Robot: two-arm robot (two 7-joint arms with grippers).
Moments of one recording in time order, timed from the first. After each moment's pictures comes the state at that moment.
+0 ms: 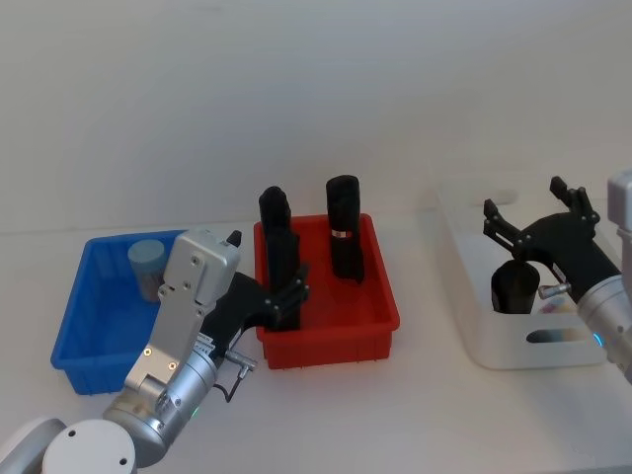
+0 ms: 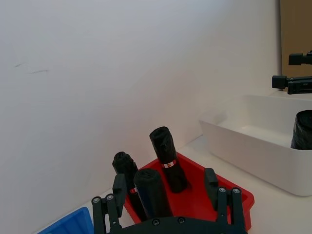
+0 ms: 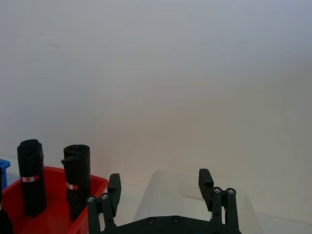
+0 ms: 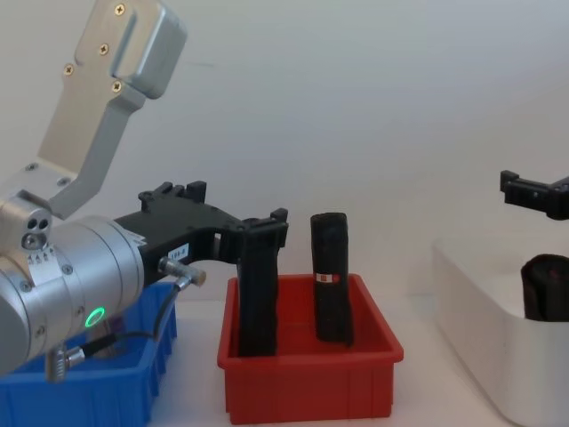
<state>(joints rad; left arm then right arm) -0.24 0.38 0.45 -1.63 -0.20 0.01 -0.01 0.28 0.26 -0.18 -1.43 0.15 -0.09 0.12</state>
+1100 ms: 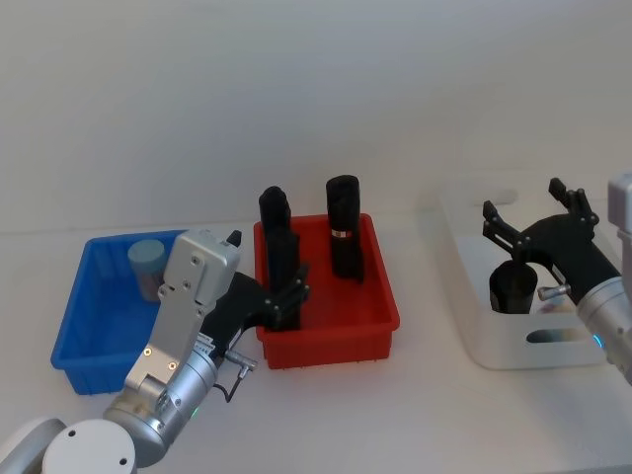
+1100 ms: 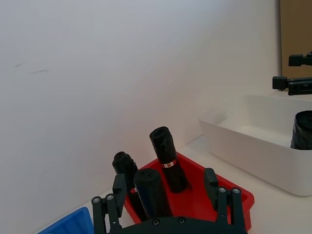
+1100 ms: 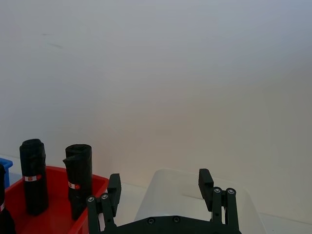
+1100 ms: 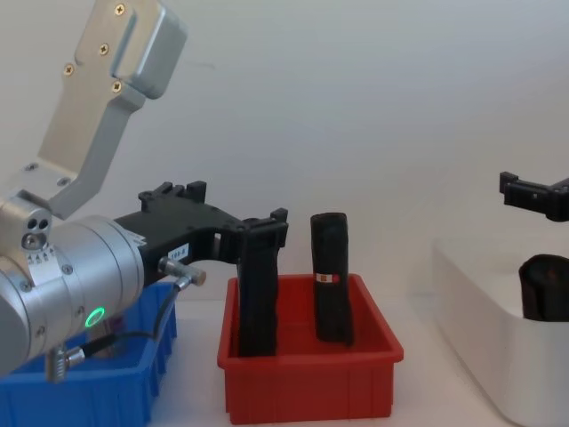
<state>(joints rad) -0.24 0.38 0.45 -1.63 -0.20 0.01 -0.01 0.27 0.26 -0.18 -1.43 0.15 -0.10 0.12</state>
